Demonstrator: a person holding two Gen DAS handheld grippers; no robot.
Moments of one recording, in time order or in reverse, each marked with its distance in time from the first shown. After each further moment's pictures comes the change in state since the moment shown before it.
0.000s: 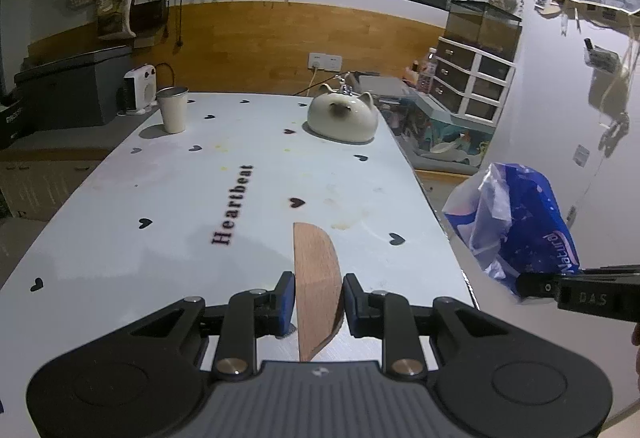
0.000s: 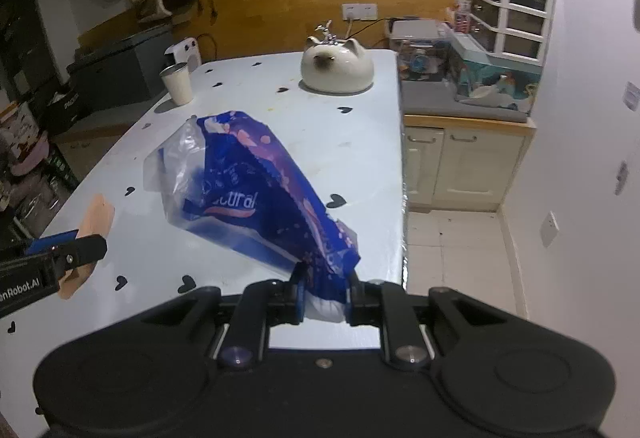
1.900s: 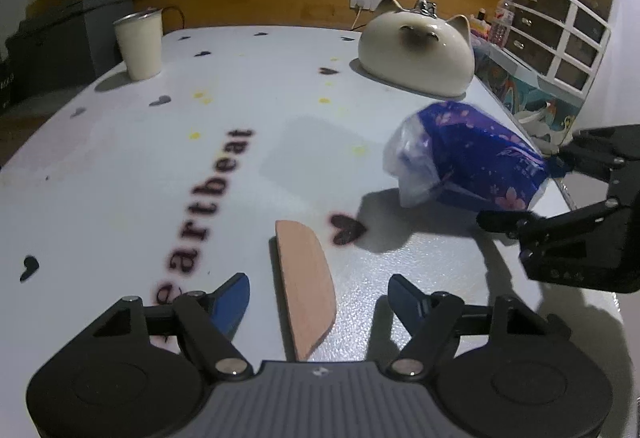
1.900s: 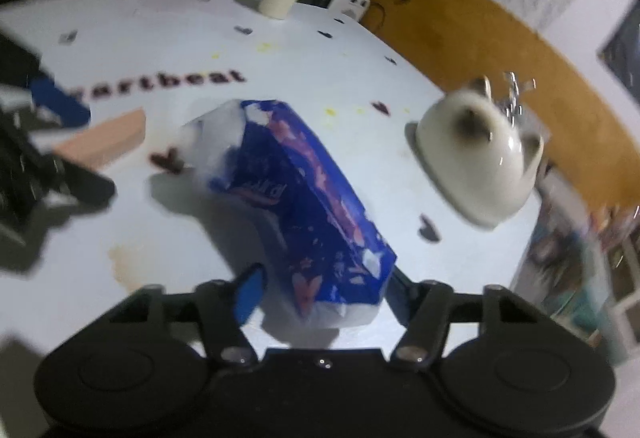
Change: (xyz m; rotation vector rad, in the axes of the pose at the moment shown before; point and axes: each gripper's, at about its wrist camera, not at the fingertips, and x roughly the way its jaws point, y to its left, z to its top) left arm 0.298 0.036 0.054 -0.029 0.137 0.113; right arm 0.312 0.016 0.126 -0.835 -0.050 0.133
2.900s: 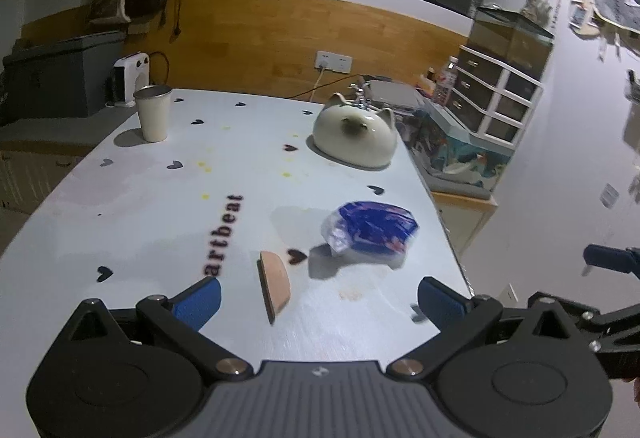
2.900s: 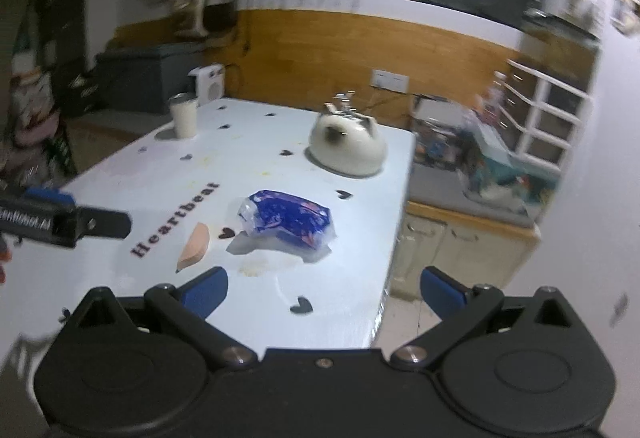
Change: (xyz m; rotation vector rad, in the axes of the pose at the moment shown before) left arm -0.173 0.010 0.002 -0.041 -0.125 -0.139; right arm -0.251 0.049 -0.029 0.550 -0.097 -0.183
